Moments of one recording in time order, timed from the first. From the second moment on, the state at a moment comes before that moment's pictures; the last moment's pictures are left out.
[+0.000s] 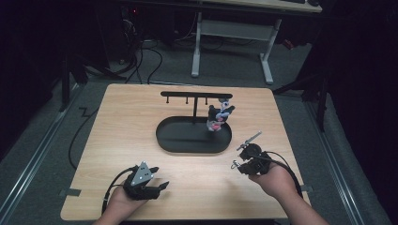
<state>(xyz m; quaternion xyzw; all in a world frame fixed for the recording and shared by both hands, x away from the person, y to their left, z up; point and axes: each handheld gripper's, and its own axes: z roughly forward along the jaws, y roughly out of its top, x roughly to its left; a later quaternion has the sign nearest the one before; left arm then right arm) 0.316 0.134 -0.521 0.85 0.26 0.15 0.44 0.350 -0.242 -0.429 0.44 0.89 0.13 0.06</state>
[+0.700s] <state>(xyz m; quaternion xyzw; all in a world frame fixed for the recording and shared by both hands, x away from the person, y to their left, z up) 0.315 0.135 -0.520 0.85 0.26 0.15 0.44 0.371 -0.217 -0.412 0.43 0.89 0.16 0.06</state>
